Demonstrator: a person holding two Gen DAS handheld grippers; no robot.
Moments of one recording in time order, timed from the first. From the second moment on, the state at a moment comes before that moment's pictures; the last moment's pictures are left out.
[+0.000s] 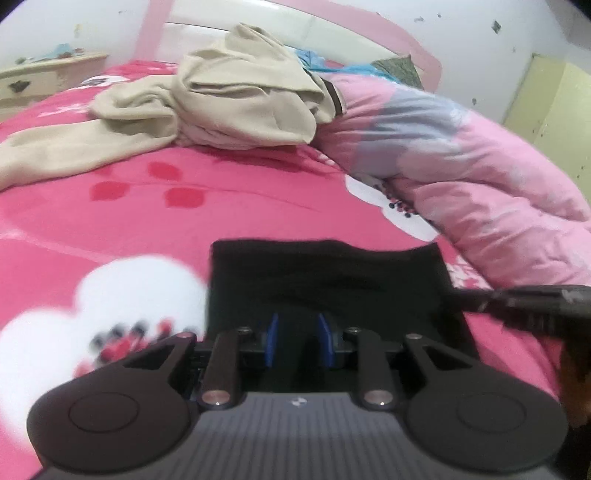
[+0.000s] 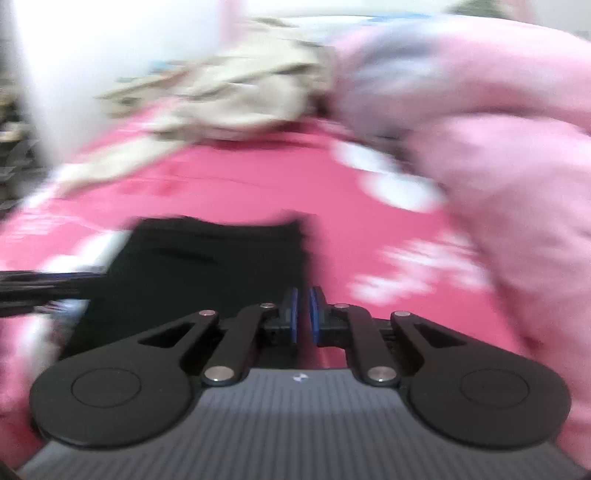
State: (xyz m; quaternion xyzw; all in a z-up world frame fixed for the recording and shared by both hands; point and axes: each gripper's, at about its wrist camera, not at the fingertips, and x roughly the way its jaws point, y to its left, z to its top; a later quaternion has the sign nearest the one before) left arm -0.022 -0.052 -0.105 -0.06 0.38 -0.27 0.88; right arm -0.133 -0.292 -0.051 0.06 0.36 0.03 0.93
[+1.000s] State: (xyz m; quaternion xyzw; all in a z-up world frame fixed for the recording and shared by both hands) left arm -0.009 0.031 -0.131 -0.14 0.43 -0.38 0.80; right arm -0.125 -0.382 -0.094 0.32 0.43 0.10 0.84
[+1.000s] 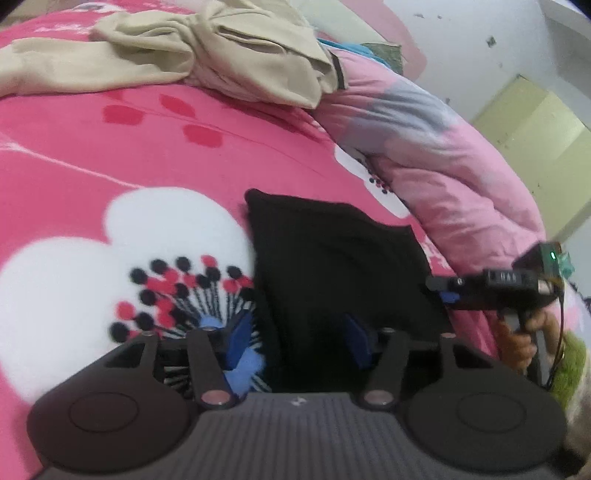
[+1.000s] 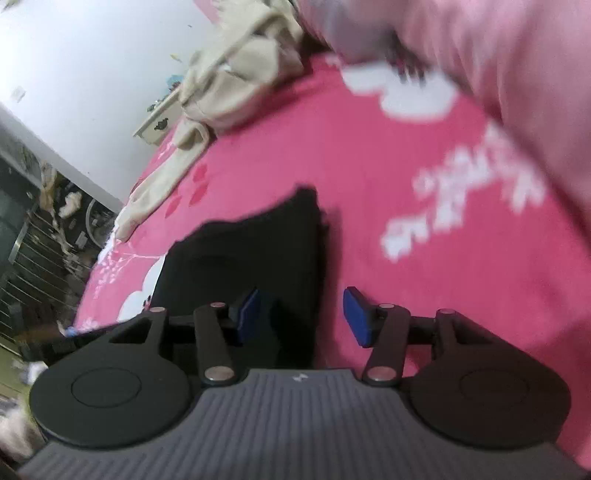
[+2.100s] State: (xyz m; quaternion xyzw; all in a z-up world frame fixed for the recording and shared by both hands) left arm 0.033 -0.003 -0.121 -0.23 0.38 -0.43 0.79; right arm -0.085 -0.353 -0.089 0.38 0.37 0.23 0.82
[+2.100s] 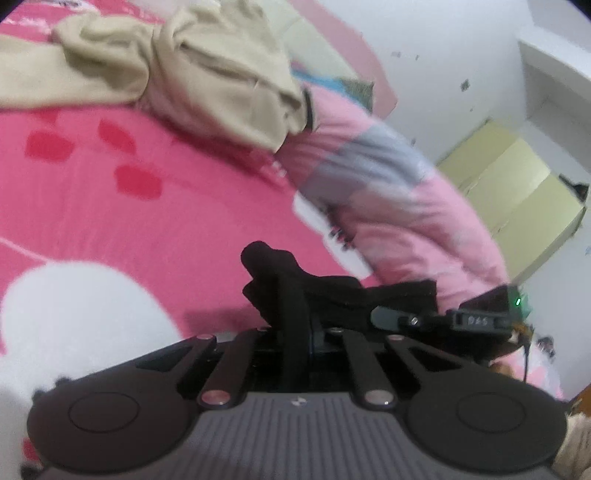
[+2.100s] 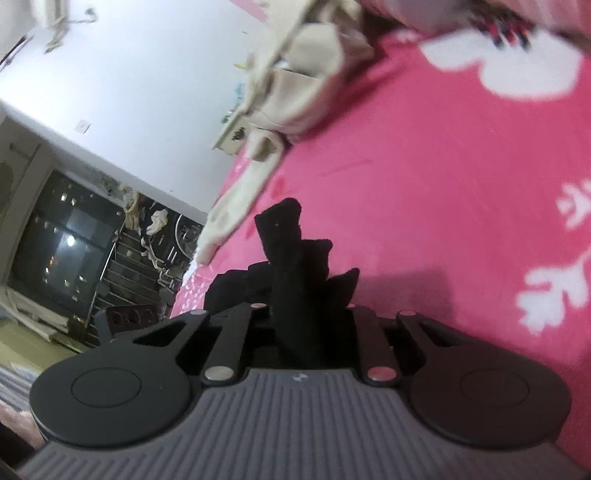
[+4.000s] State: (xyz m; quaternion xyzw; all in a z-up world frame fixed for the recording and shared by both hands) left arm -0.271 0.366 0.079 -0.28 0.20 0.22 0.91; right arm -0.032 0.222 0.071 0.09 0.42 0.68 0.59
